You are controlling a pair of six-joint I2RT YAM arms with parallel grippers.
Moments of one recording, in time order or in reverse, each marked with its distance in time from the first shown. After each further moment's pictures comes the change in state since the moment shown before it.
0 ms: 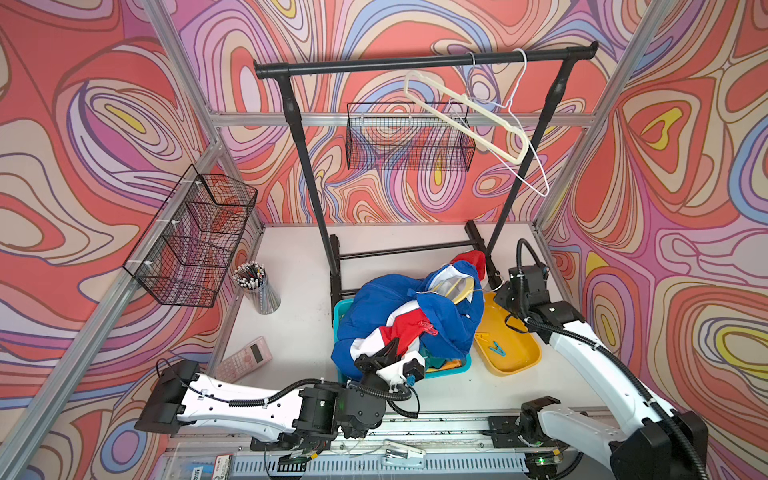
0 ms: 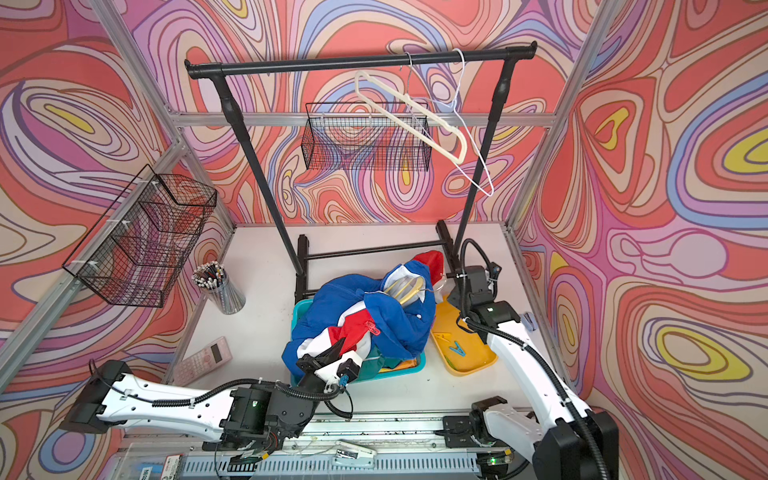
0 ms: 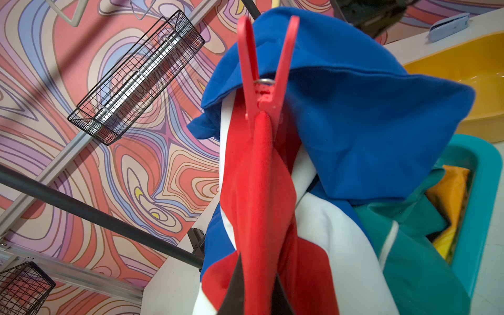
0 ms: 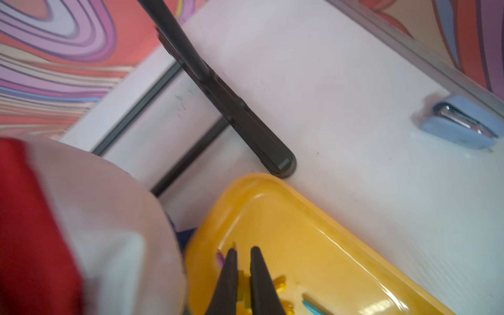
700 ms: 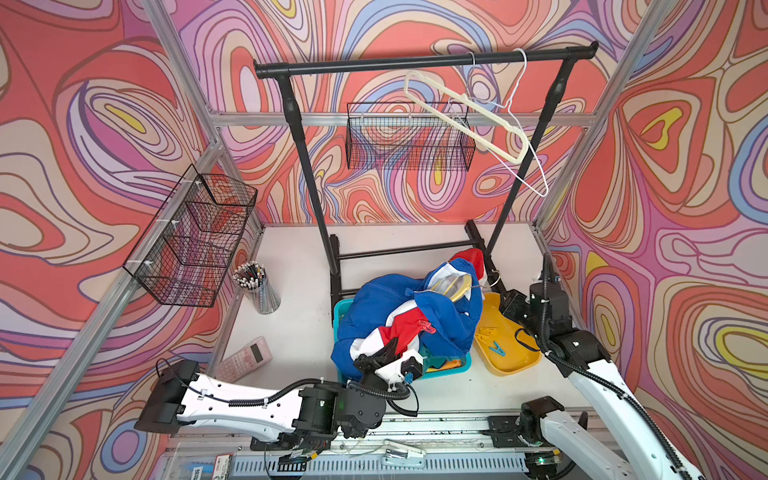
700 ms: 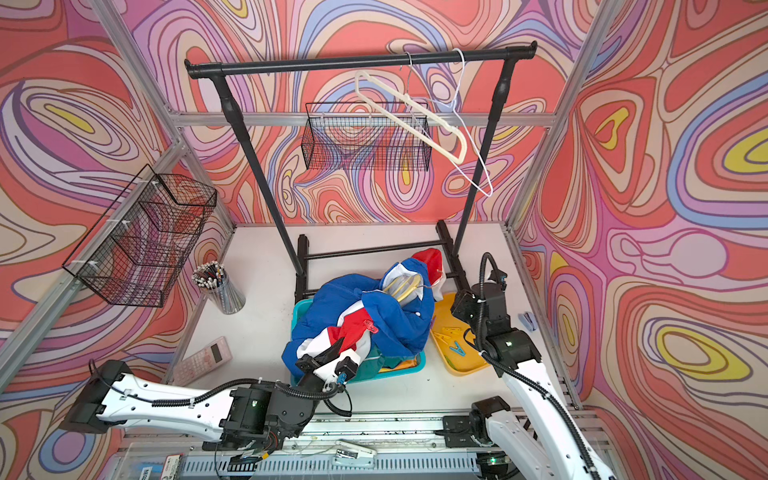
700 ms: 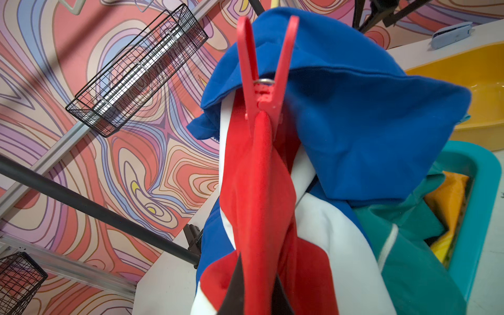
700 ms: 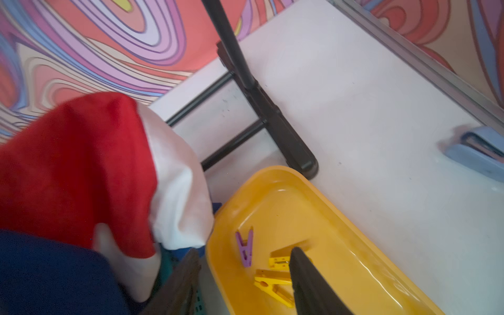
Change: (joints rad) left arm 0.008 -0.005 0.004 -0.028 0.000 -0.070; right arm -0.002 -0.317 -0.039 0.041 -0.148 -0.165
